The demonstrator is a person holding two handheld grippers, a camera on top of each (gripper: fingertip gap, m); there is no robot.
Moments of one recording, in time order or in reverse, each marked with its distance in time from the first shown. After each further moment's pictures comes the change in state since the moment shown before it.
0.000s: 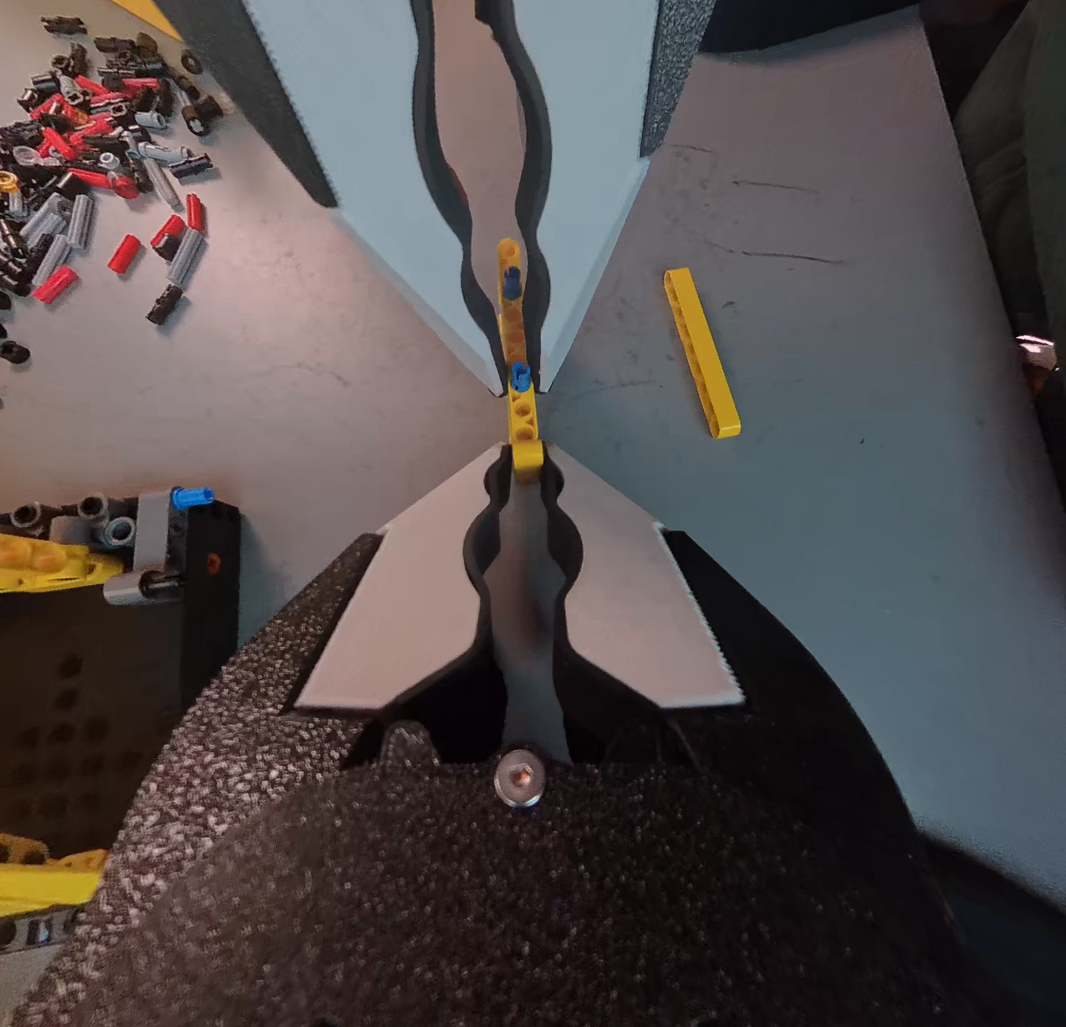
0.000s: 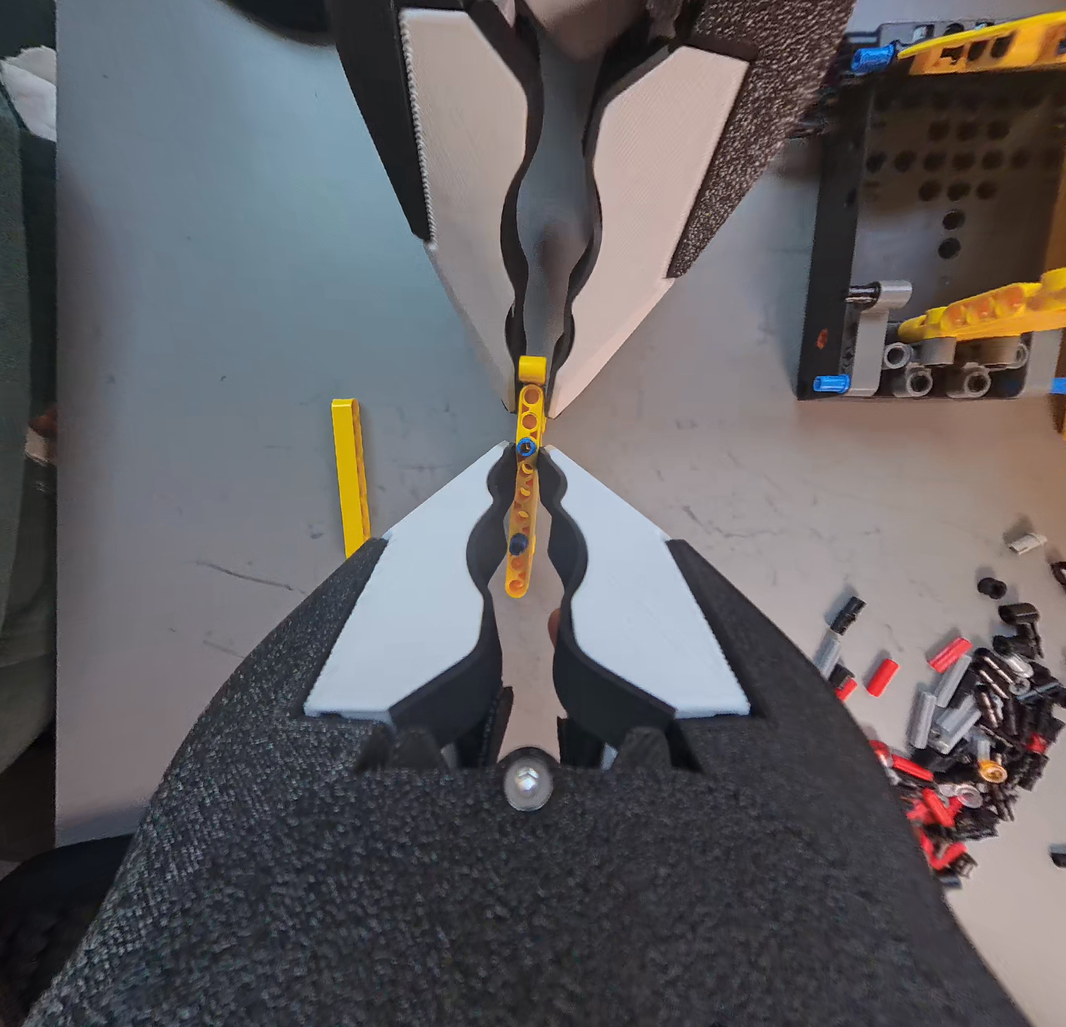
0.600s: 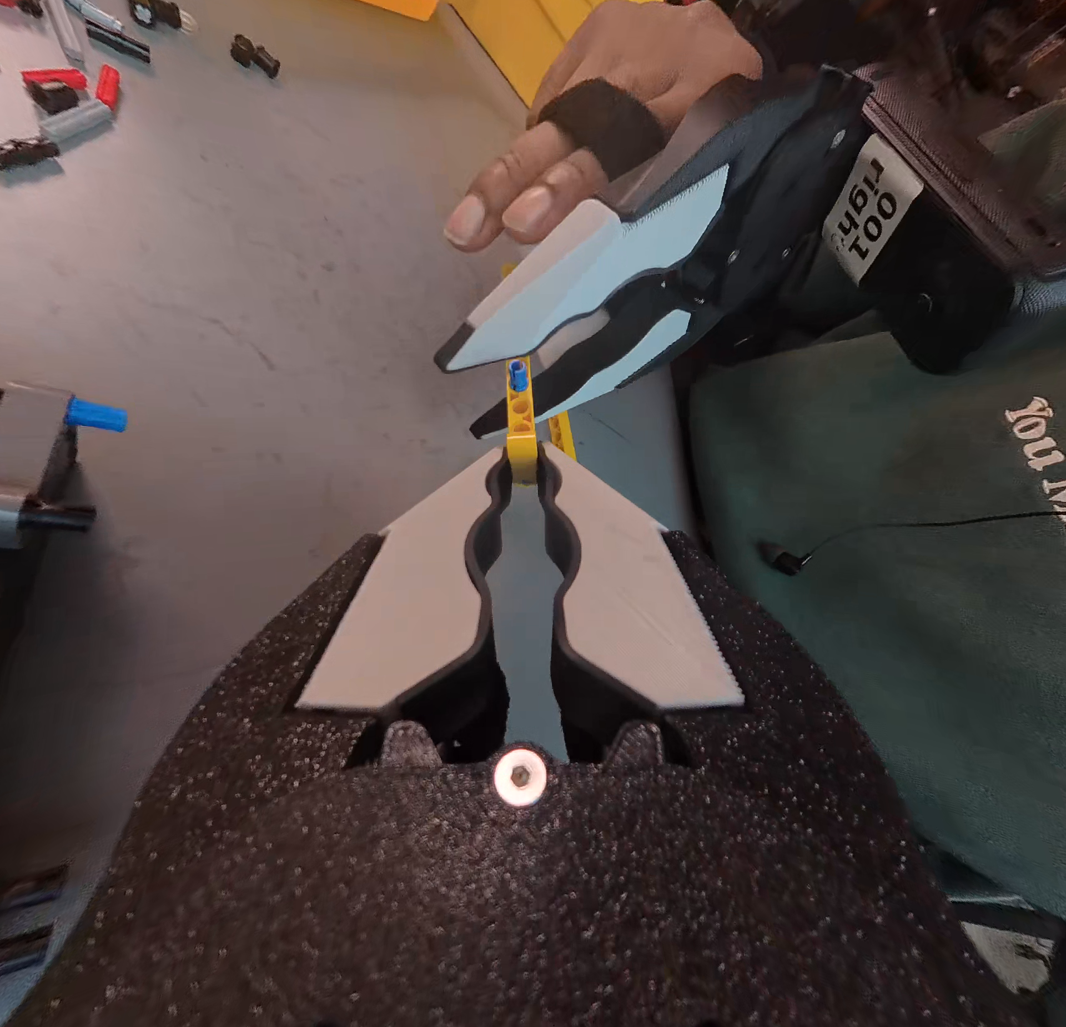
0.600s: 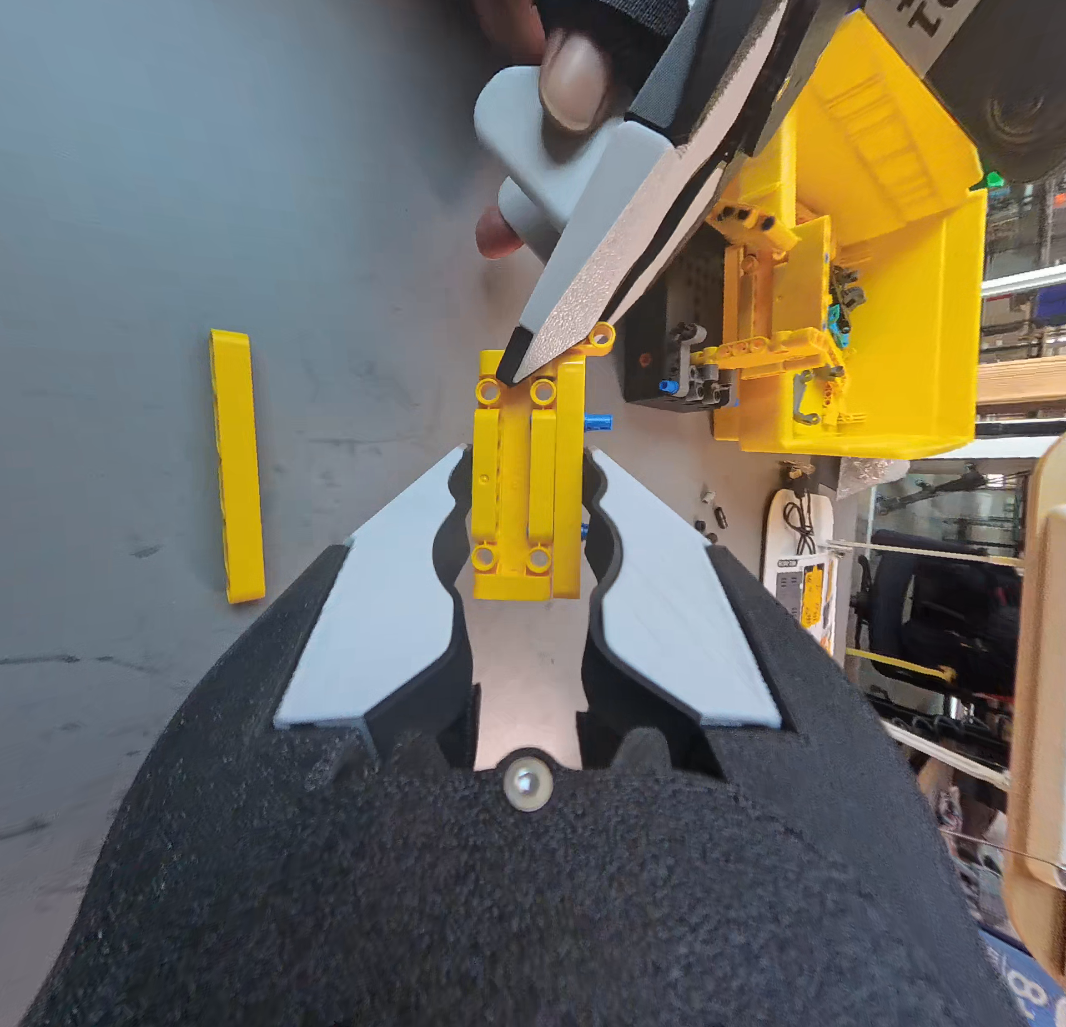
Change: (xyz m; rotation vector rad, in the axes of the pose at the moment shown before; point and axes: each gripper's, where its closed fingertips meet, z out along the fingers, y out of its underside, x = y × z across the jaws) left arm 0.010 -0.032 -0.017 0.221 0.389 -0.567; right arm 0.011 0.006 -0.012 0.097 0.695 -0.361
